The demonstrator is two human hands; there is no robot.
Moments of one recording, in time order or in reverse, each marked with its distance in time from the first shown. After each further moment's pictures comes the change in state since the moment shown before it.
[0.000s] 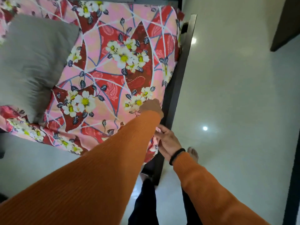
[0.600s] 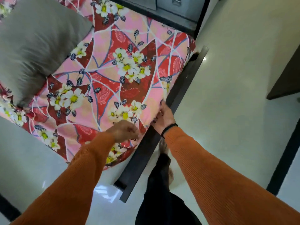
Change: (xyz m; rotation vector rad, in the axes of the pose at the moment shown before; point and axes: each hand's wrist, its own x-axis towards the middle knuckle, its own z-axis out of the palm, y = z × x) left_hand -0.010 -0.078 -0.022 -0.842 -0.212 0.162; right_hand 0.098 -0.183 0.042 -0.029 0.184 0.129
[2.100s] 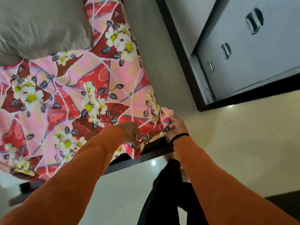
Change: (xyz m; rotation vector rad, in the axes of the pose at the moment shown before) left_hand 0.318 0.333 -0.176 0.015 -0.014 -0.374; right_hand 0.278 -0.472 0.126 -0.551 -0.140 0.198
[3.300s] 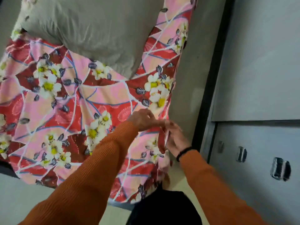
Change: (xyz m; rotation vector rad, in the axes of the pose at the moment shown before) left_hand 0.052 -0.056 -0.238 -0.985 0.581 -0.194; right_hand 0.087 -0.152 0.250 -0.672 -0.485 0.192
